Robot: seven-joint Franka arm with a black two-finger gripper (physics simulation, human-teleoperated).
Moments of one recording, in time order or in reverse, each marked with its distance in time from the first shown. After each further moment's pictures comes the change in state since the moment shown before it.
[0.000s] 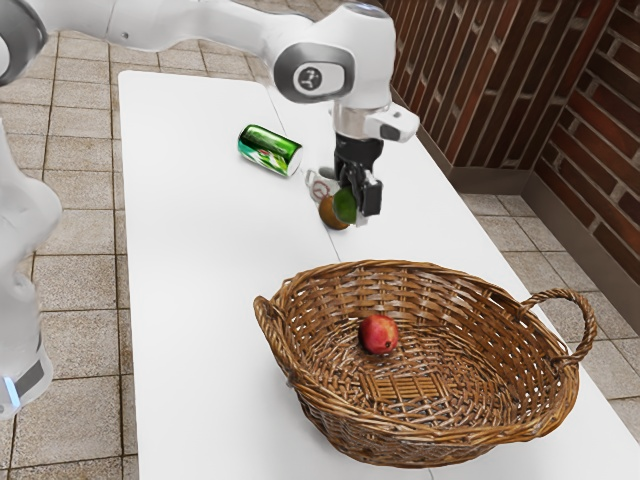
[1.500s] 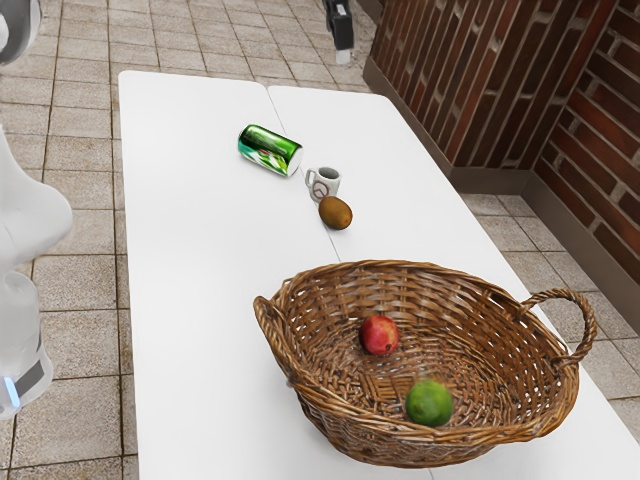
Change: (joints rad) arm -0.268 -0.100 0.415 0.468 0.431 -0.350 0.365
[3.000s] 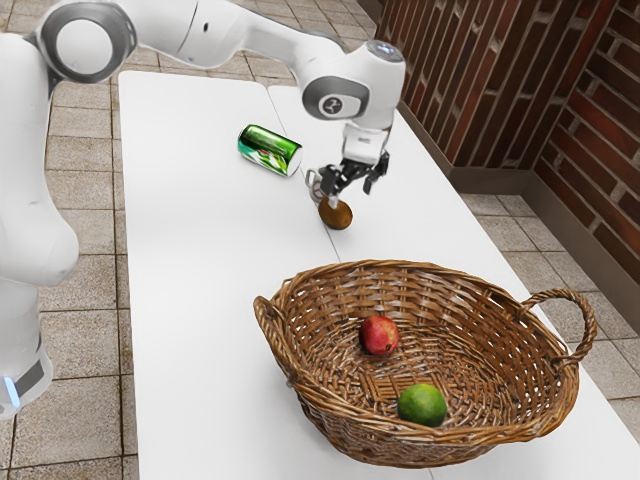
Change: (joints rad) arm -1.160 -0.078 1.157 -0.272 0.033 0.372 0.902
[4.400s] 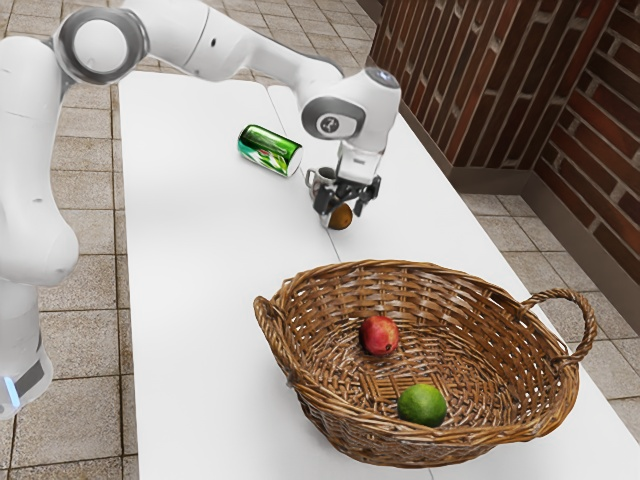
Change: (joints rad) arm -0.021 -0.144 0.006 0.000 0.087 -0.017 -0.031
